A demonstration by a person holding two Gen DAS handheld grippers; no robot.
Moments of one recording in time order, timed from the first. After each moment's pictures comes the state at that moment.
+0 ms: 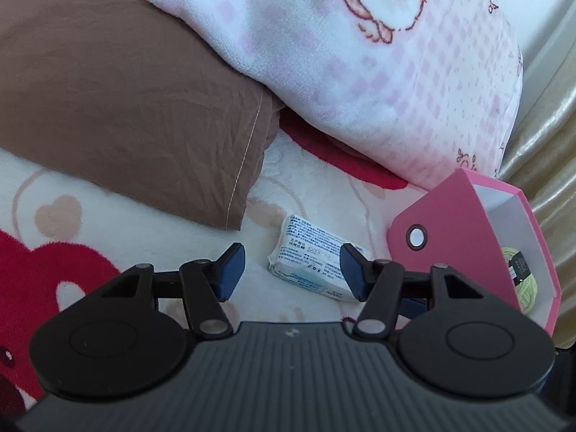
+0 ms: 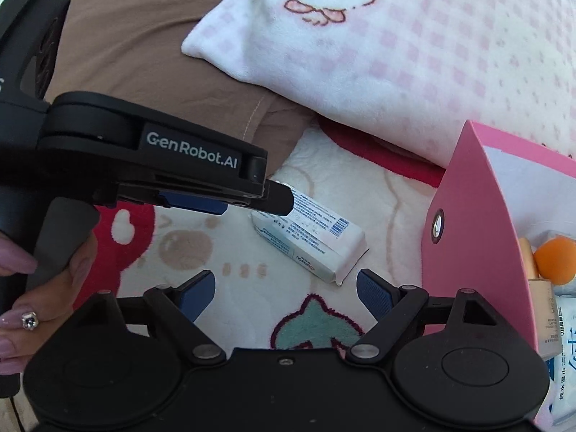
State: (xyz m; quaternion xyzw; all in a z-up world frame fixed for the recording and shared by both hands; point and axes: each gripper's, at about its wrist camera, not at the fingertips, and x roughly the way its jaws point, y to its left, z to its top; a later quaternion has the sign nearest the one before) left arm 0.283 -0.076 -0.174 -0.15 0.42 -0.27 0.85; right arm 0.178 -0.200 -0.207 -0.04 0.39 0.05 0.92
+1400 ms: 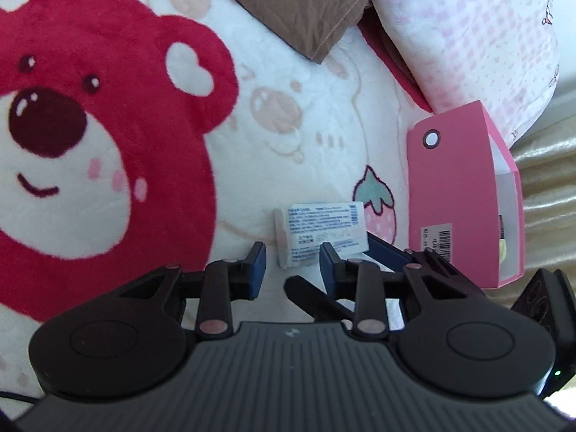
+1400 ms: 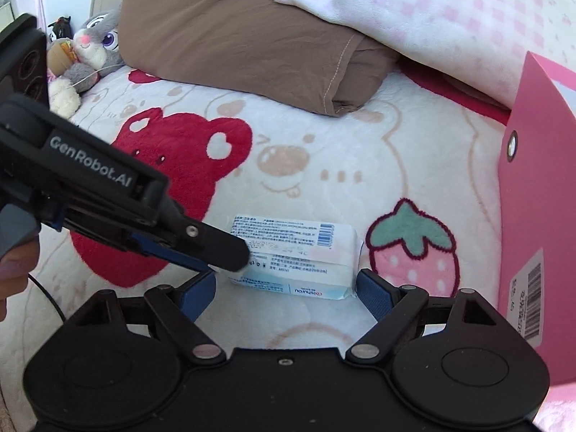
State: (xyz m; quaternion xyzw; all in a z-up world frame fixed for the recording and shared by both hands) left arm 0.191 -0.004 -0.192 -0.25 0.56 -0.21 0.76; right arm 0.119 -0.188 -0.221 -0.01 0.43 0.18 0.88
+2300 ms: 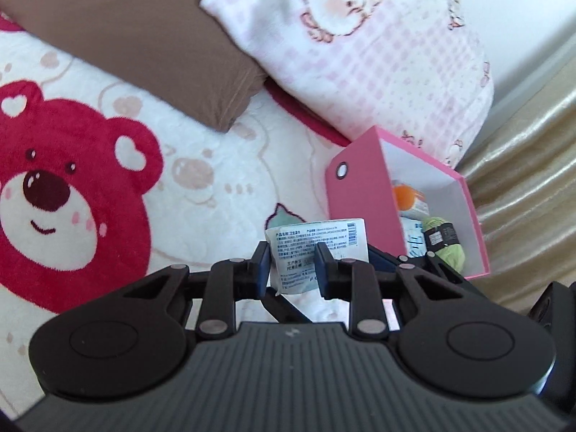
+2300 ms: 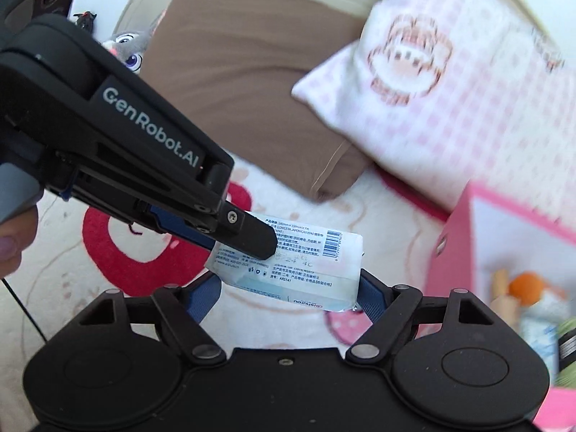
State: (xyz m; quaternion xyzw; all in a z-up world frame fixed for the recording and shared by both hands) left arm 0.140 -0.039 -0.083 -0.22 0.45 -0.24 0.83; right arm 0.064 -0.180 -0.139 -0.13 0.32 0.15 0.93
